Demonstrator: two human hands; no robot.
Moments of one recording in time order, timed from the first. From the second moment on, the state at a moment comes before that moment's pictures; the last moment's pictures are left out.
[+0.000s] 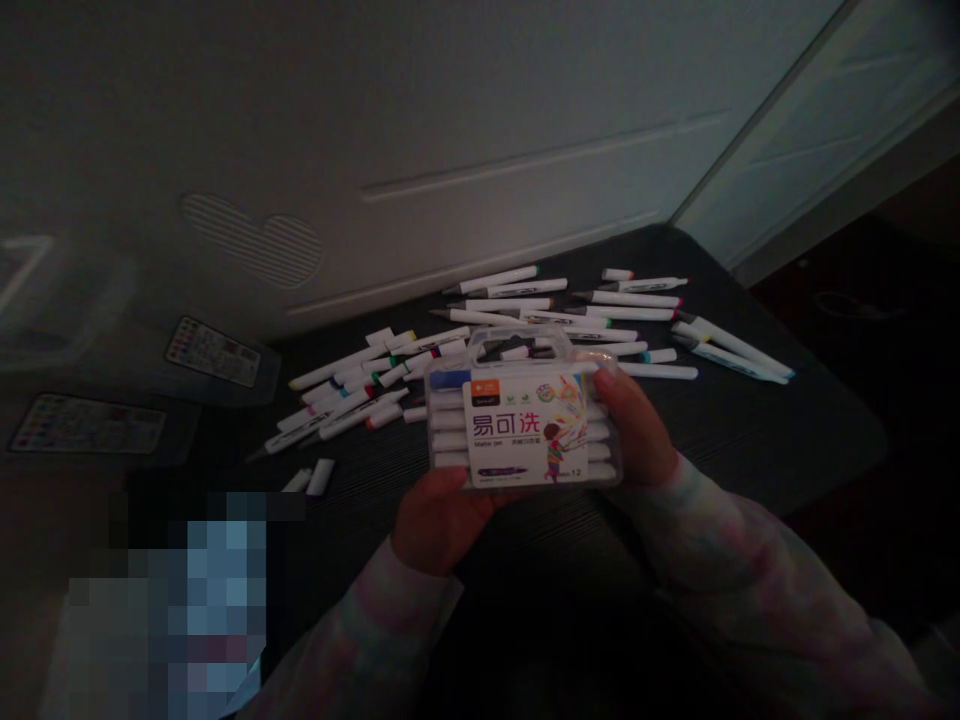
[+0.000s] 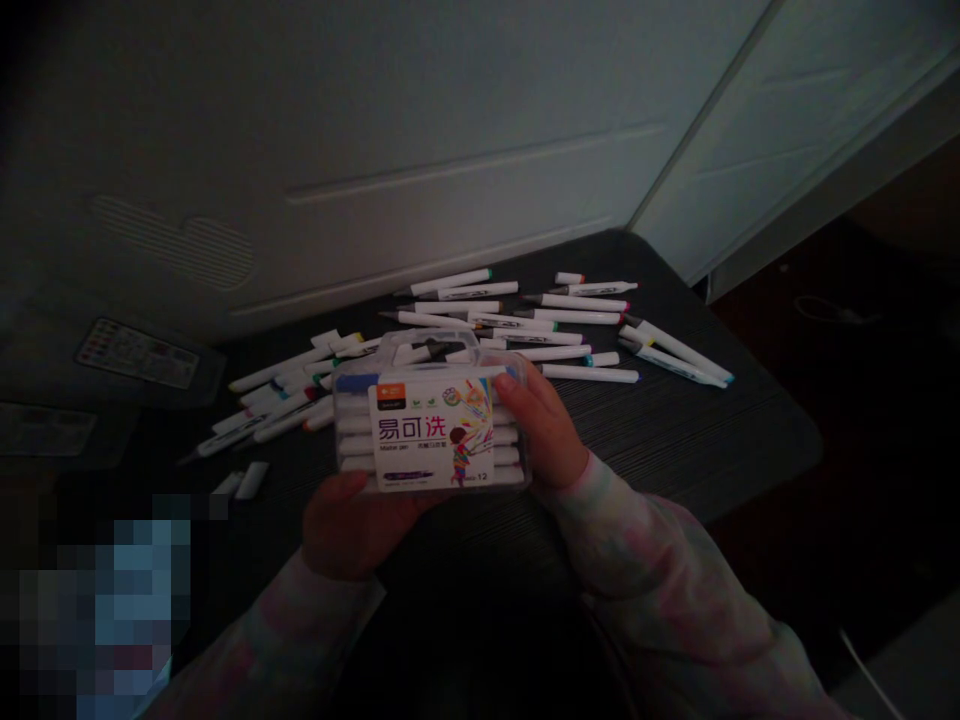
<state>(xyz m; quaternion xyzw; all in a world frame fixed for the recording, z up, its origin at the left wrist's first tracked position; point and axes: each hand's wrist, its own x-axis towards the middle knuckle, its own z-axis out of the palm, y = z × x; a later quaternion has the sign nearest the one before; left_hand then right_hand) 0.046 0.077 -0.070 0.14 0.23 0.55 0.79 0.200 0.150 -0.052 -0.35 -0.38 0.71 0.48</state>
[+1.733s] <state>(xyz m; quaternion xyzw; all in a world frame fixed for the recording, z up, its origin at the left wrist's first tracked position) 0.049 0.076 -0.074 0.14 0.35 0.60 0.71 0.201 0.151 -0.056 -0.38 -0.38 0.70 0.46</state>
